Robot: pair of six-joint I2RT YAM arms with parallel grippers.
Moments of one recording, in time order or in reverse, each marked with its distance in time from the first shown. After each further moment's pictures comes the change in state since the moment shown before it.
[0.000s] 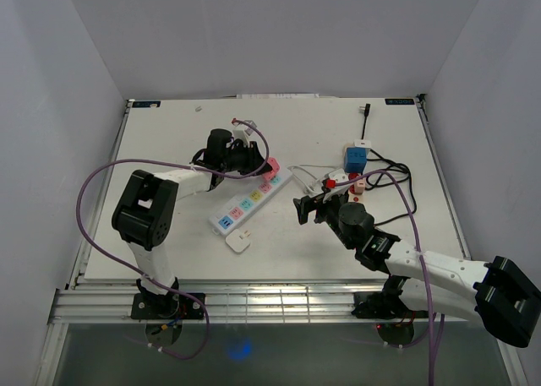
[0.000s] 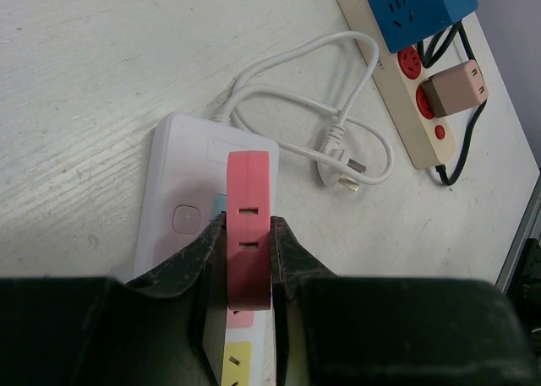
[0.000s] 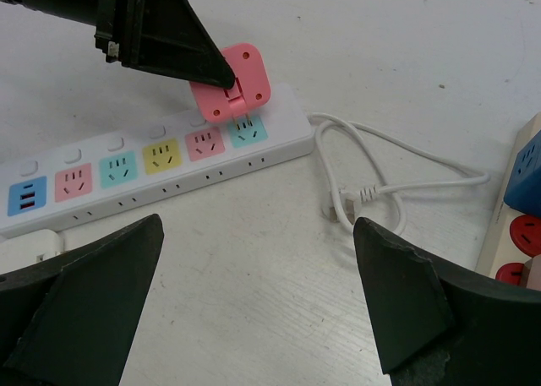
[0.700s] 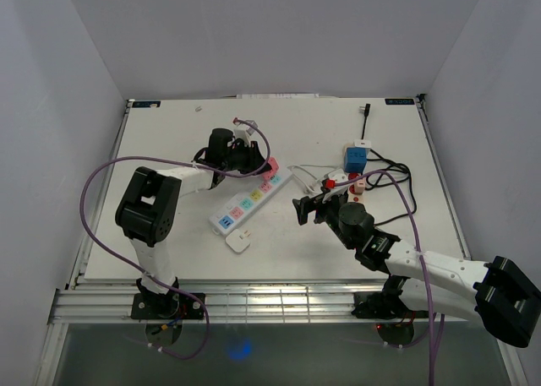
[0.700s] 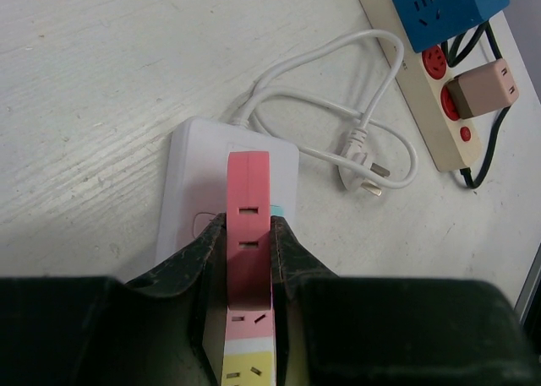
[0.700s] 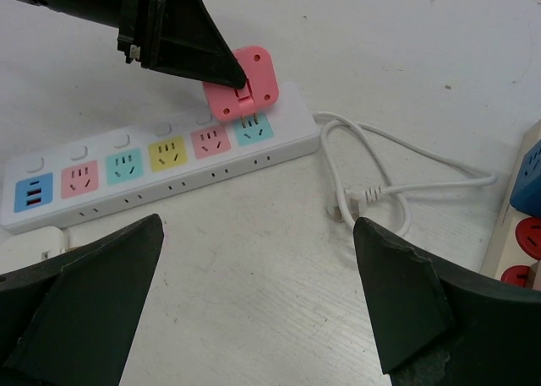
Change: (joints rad) left arm 0.003 0.034 0.028 -0.014 -0.022 0.042; right arm 0.000 0.000 0.000 0.000 -0.013 0.000
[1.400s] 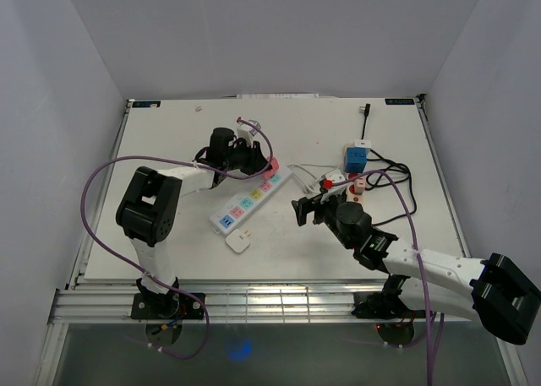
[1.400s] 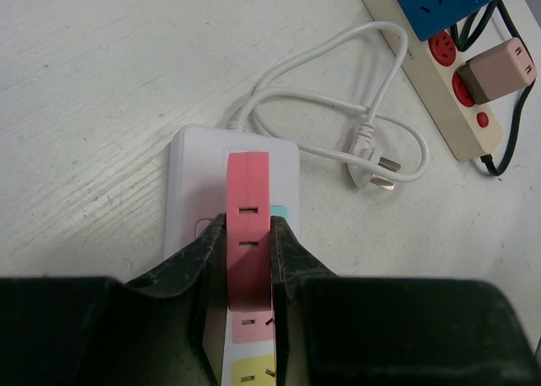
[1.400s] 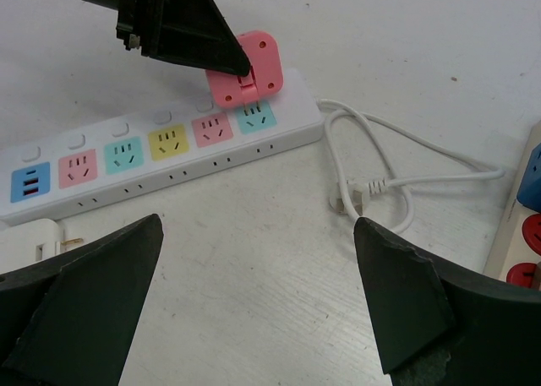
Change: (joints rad) left arm -0.005 0.012 0.010 0.005 -0.001 0.091; right arm 0.000 0.027 0.003 -0.003 -0.008 -0.001
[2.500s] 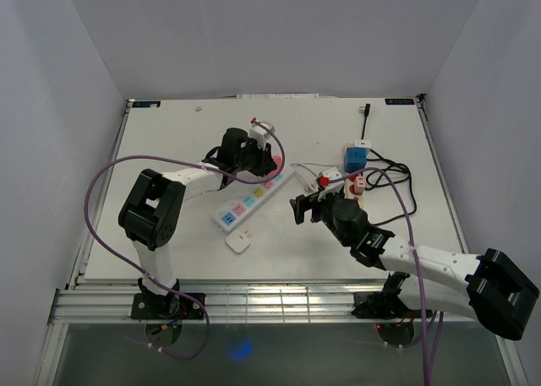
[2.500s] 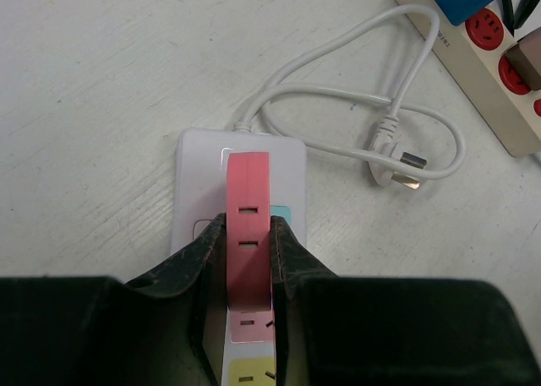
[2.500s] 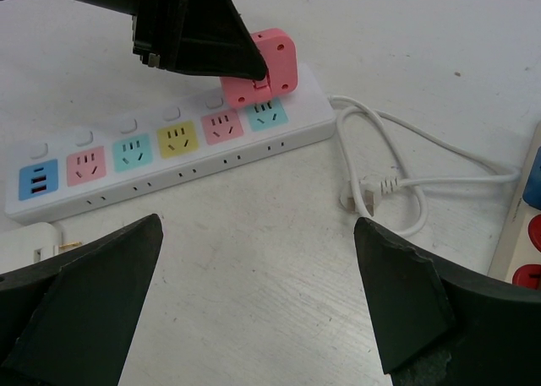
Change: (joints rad) left arm -0.093 -0.018 0.037 -0.066 -0.179 0.149; right arm -0.002 0.038 0.028 -0.013 0.003 0.011
